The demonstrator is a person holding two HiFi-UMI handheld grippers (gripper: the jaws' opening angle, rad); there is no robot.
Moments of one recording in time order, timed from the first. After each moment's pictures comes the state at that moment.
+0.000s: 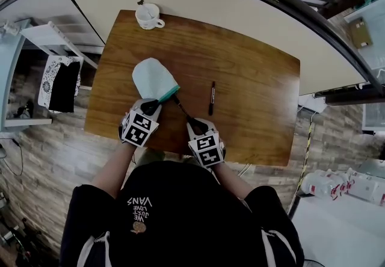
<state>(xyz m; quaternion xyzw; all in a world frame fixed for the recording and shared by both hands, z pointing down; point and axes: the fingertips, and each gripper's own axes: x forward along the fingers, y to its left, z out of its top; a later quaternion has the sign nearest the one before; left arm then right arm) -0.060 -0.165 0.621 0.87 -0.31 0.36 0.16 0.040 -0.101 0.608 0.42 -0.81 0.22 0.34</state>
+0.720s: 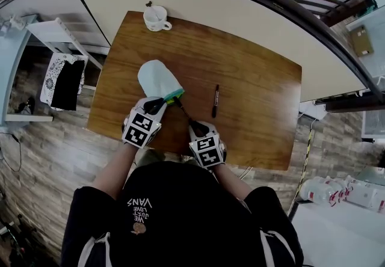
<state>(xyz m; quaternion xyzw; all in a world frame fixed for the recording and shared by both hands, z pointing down) -0.056 -0.173 0.581 0.89 -0.33 0.29 0.16 0.033 -0.096 0.614 0.41 -0.81 0.22 0.36</state>
